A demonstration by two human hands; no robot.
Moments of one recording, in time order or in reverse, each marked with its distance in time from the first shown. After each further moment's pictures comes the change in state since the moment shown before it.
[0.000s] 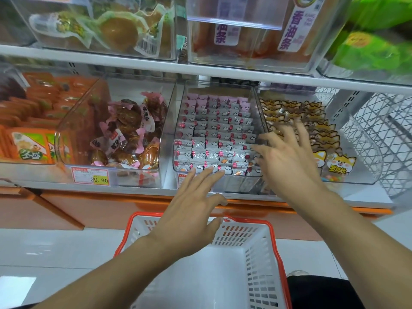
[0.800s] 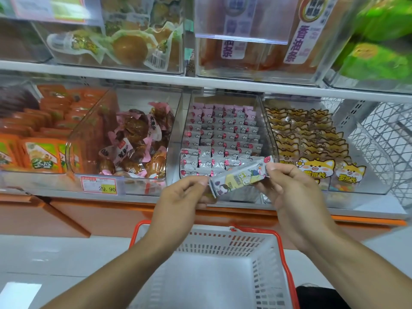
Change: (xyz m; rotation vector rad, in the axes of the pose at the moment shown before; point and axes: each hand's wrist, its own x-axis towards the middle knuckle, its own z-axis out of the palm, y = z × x) left_hand 0.004 -0.003 -0.027 -1.148 0.325 -0.564; right_hand -0.030 -0.041 -0.016 2.042 0.077 0.914
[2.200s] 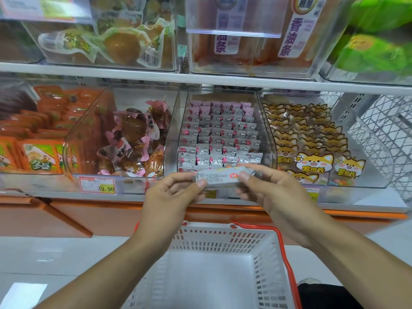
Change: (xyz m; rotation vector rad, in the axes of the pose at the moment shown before) left_hand 0.001 -0.001 -0.010 -0.248 0.077 -0.045; right_hand 0.004 0.007 -0.008 -0.189 -0.403 0.090
